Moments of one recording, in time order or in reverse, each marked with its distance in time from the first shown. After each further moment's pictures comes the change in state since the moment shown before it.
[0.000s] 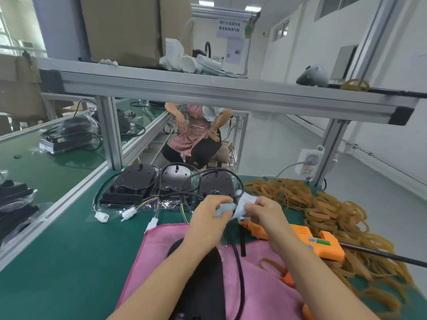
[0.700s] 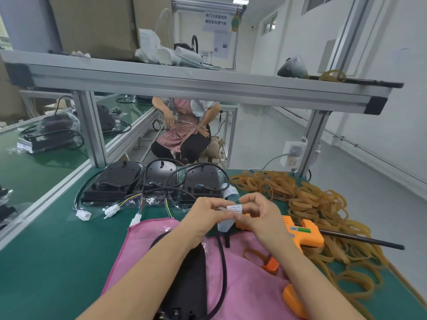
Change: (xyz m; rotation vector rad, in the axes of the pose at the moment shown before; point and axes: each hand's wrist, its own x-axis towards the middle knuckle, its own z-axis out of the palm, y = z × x) left_hand 0.015 -0.003 0.025 -0.401 -0.296 -0.180; right_hand -0.032 0.014 -0.031 -0.169 -0.077 -0.330
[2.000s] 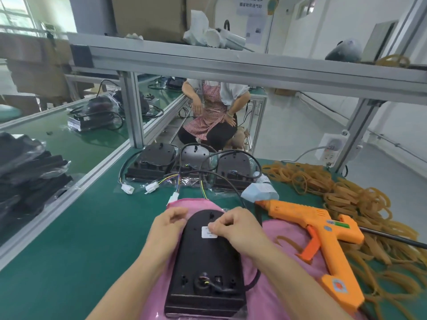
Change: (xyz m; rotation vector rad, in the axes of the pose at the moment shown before) left_hand -0.104 -0.047 -0.087 -0.030 0.557 -0.199; right_hand -0.032 -0.038 0.101 -0.278 -0.350 0.163
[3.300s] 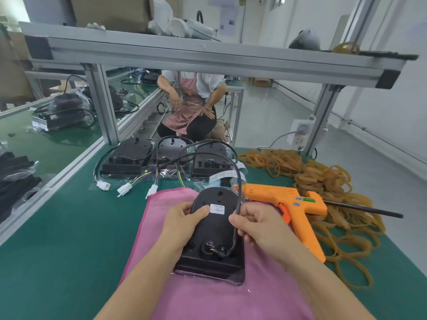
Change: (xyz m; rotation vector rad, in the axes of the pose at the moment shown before) left_hand -0.033 0.020 0.058 -0.036 -0.178 -0.106; right_hand -0.067 0.031 -0.052 0.320 0.067 0.013
